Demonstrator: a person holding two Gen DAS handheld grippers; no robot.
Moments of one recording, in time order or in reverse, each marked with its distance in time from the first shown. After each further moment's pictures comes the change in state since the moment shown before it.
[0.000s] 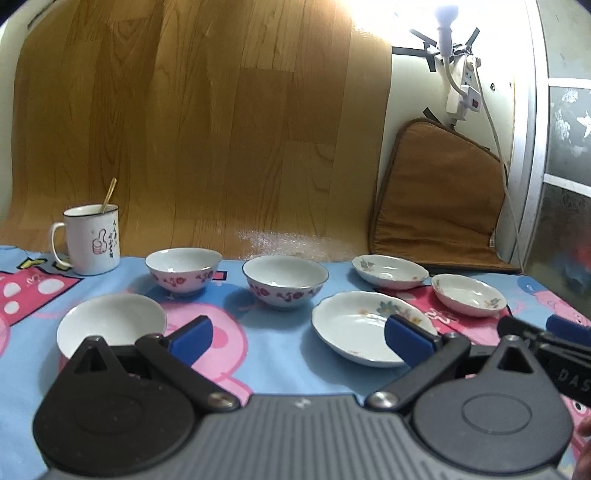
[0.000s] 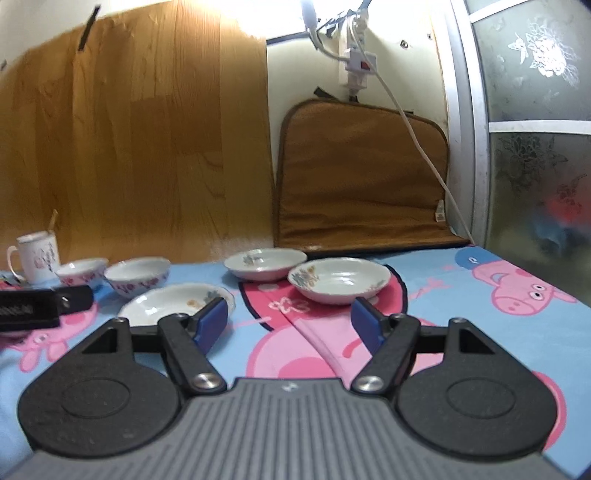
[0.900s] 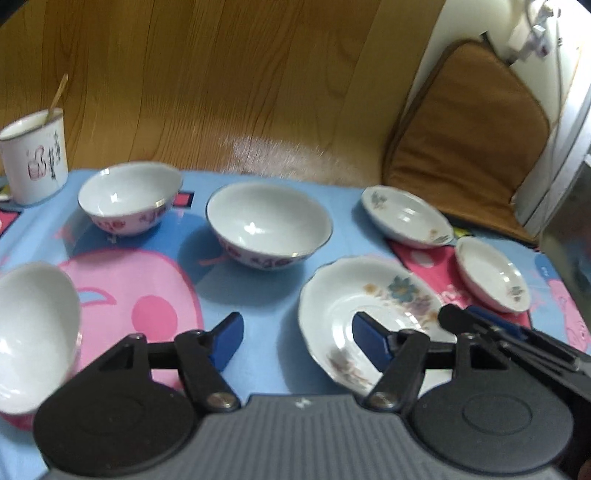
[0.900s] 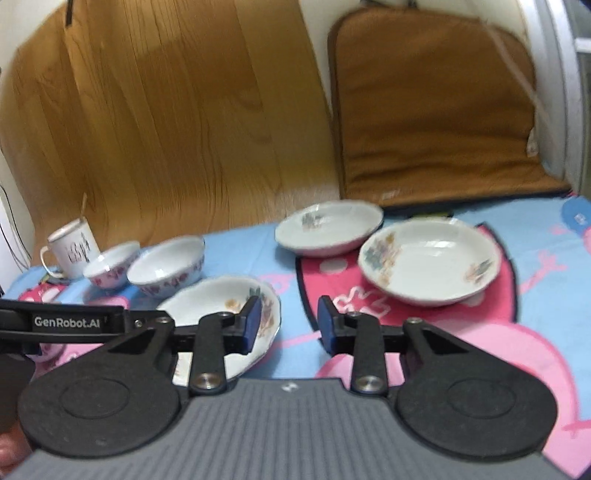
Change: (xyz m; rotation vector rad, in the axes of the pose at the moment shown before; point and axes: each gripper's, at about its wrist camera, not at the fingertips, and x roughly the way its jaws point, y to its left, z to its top) left arm 0.110 0.012 0.030 -0.138 0.406 -0.050; right arm 0.110 0.004 0.022 0.076 0.343 0.248
